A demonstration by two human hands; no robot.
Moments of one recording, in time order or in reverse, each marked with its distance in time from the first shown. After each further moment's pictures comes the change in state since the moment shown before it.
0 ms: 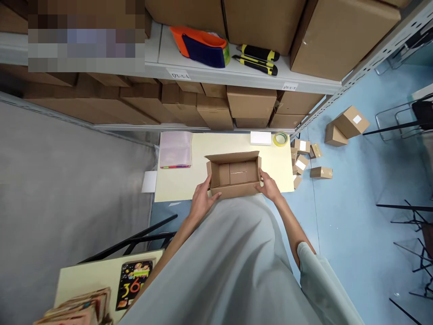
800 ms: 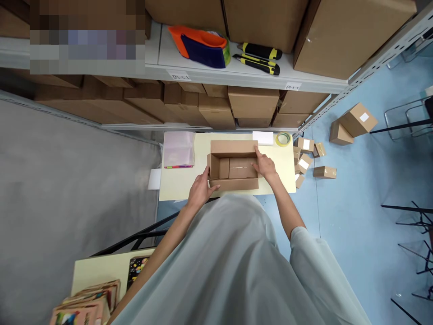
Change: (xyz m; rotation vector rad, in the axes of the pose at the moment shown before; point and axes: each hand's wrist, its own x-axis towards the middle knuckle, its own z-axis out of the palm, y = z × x) left_hand 0.047 0.007 -0.024 0.163 -0.084 -0.076; right_hand 0.103 -0.067 -0.027 -0.642 -0.058 0.060
